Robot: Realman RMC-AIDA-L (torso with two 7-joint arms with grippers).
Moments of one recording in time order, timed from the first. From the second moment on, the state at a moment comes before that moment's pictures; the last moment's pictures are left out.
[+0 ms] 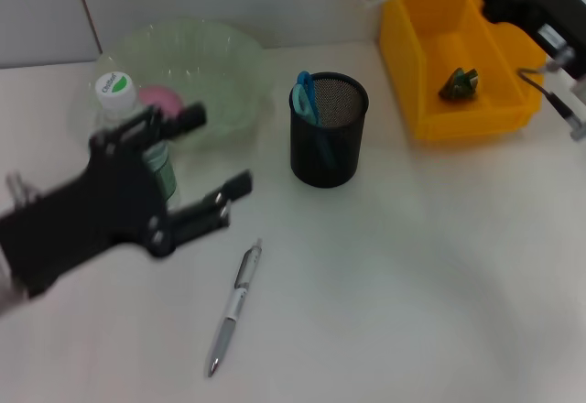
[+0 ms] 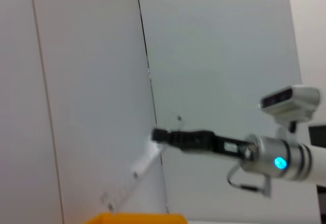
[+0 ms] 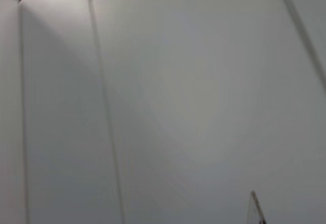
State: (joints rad) left arm -0.01 -2.07 1.50 1.18 1.15 1.31 -1.07; right arm 0.64 2.08 -0.25 -0.32 -1.56 -1.56 0.93
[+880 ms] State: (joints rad) left arm -0.12 -2.07 1.39 0.71 1.10 1.46 -1.00; right arm 0.70 2.09 -0.65 -0.44 -1.49 -1.33 0.84
